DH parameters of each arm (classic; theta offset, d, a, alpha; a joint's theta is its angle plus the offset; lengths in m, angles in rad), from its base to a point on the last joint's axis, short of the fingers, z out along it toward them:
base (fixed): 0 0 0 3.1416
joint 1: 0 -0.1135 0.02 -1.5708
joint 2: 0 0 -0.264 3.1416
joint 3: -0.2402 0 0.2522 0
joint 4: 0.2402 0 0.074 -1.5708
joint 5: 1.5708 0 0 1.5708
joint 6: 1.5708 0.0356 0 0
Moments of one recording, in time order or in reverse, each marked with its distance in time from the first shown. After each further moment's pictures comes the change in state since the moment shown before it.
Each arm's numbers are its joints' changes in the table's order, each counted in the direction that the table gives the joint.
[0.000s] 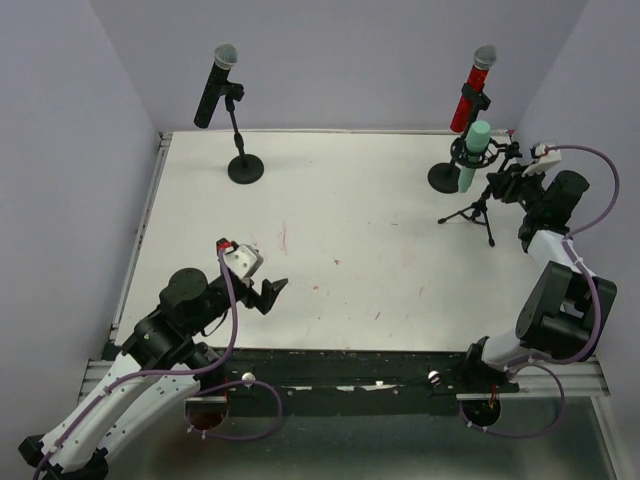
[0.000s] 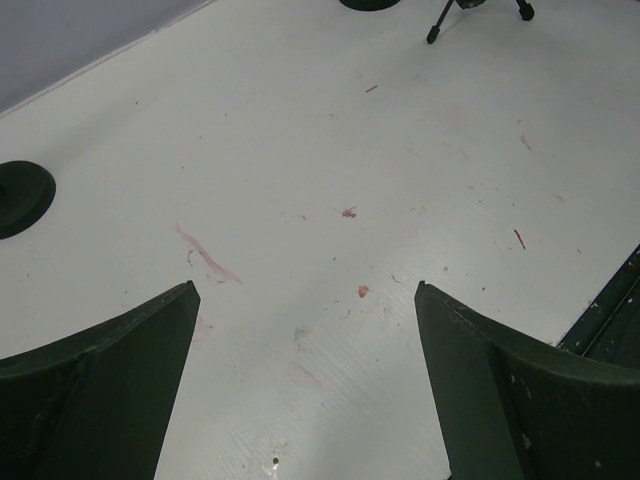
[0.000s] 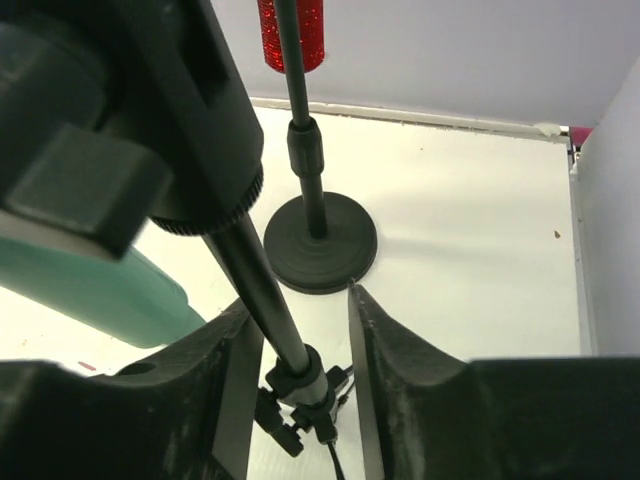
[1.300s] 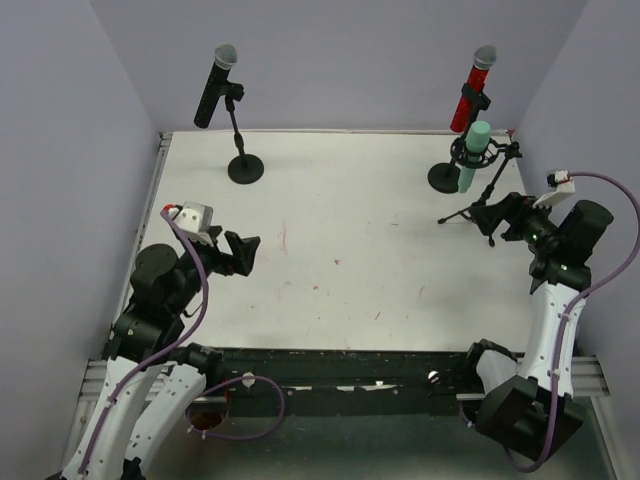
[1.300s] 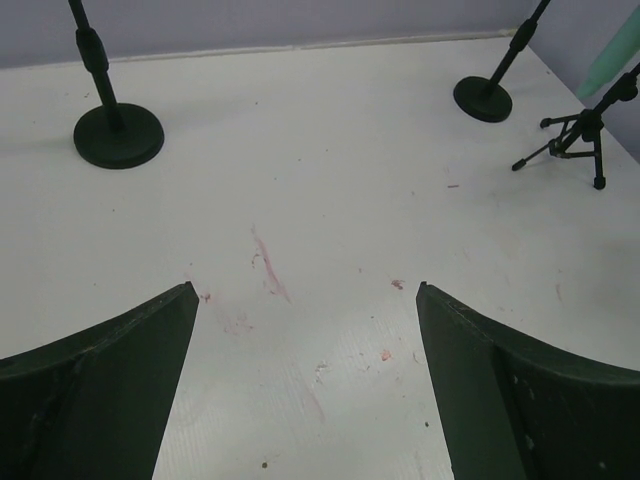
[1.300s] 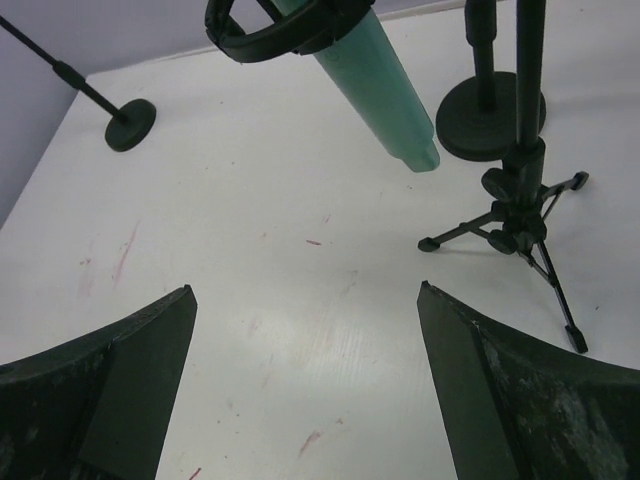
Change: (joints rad) left arm -0.377 -0.141 -0.222 0.059 0.049 -0.269; right arm 0.084 0.564 0.041 0.717 -0.203 0.174
